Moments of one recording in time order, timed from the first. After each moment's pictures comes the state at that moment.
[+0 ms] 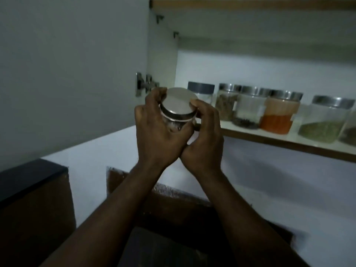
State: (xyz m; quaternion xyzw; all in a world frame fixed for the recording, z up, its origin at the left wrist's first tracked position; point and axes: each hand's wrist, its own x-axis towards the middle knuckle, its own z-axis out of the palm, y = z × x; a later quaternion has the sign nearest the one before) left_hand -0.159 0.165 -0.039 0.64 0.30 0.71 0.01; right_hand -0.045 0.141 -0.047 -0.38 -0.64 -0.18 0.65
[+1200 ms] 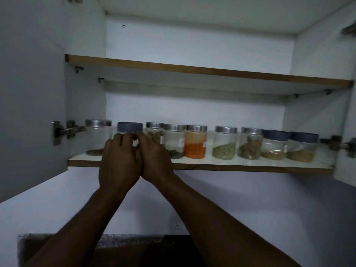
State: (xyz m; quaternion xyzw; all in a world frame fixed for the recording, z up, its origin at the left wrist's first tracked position) left_hand -0.089 0.176 0.000 0.76 0.35 0.55 -0.06; right_hand 0.024 0.155 0.006 -0.54 -0.68 -0.26 0.41
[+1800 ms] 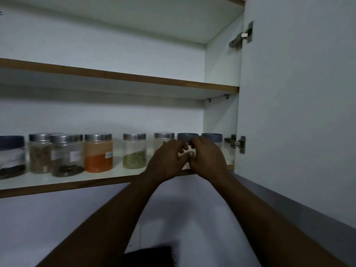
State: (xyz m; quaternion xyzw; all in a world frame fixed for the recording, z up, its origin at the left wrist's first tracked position) left_hand 0.246 0.027 0.040 0.90 0.04 0.42 0.12; right_hand 0.348 -0.099 0.039 -0.76 -0.46 -0.36 0.28
